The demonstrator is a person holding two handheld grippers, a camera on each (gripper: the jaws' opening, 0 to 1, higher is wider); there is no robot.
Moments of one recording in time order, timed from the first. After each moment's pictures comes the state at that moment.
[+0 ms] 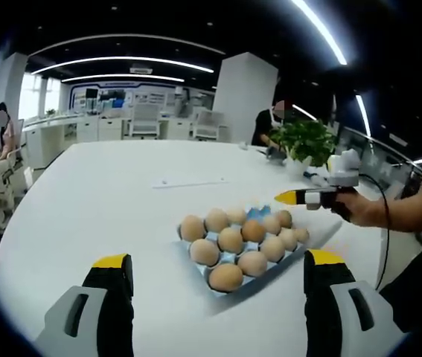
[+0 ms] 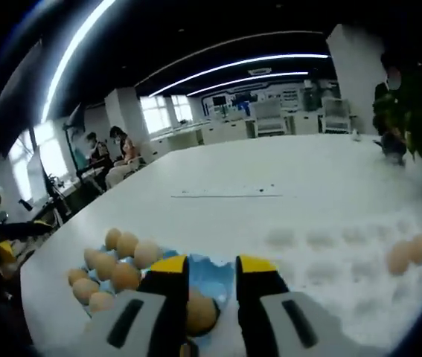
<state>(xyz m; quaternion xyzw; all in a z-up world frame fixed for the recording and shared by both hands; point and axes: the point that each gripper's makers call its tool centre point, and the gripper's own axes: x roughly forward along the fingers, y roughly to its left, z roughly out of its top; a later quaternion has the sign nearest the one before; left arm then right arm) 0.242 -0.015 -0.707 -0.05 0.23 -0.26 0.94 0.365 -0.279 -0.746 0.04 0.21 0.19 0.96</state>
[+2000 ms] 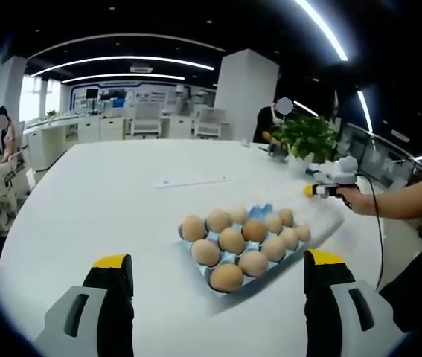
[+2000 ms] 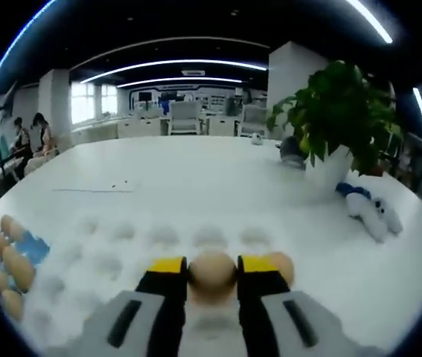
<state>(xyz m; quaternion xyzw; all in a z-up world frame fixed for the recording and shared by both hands) 0.244 -0.014 -0.705 -0.04 0.24 -0.25 0.94 0.389 -0.460 -0.763 -0.02 0.22 -0.02 0.98</state>
